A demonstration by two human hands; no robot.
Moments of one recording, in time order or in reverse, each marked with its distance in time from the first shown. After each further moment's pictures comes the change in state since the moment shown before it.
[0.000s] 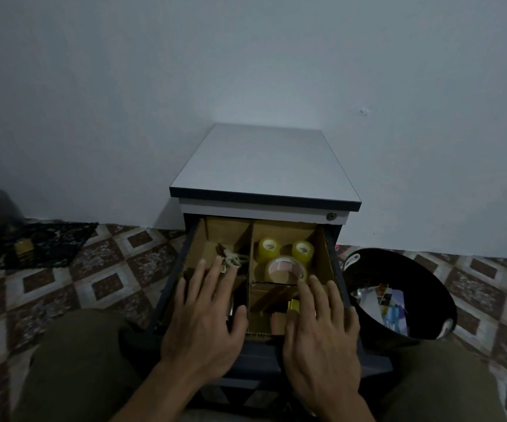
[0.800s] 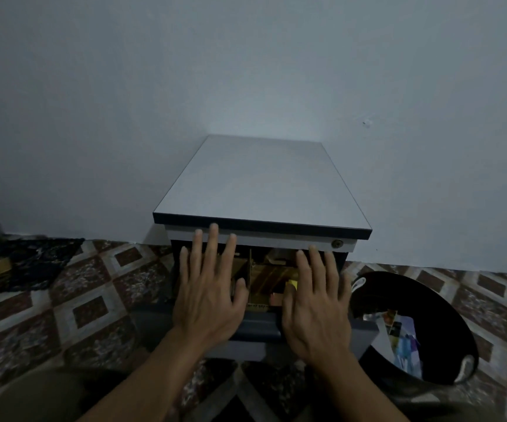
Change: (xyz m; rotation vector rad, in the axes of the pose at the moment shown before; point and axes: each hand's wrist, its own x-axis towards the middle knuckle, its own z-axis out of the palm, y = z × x) left_hand 0.123 -0.016 0.024 0.029 0.252 0.063; right_hand 0.121 0.006 0.031 0.015 0.194 -0.125
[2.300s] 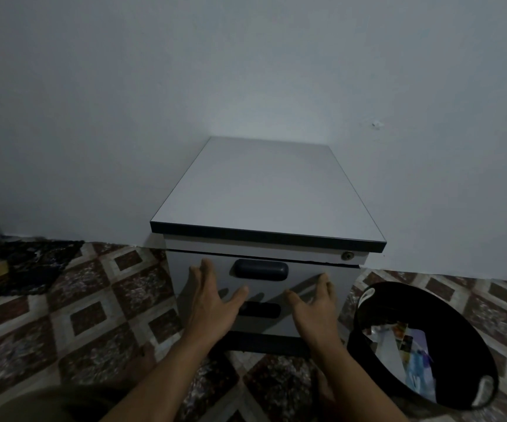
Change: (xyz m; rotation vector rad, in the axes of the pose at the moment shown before) left_hand 0.019 -0.010 0.038 -0.754 -0.286 -0.554; right_hand 0.039 0.005 0.037 0.882 -0.282 0.612
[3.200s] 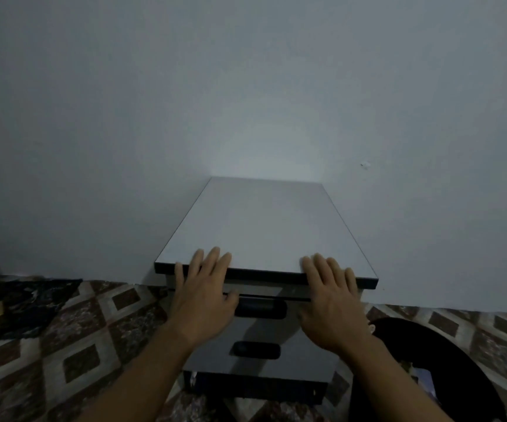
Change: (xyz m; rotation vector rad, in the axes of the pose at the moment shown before) left_hand 0.021 0.072 -0.061 0.796 0.113 0.388; right_hand 0.020 -0.065 -0.052 -1.048 0.106 -0.647
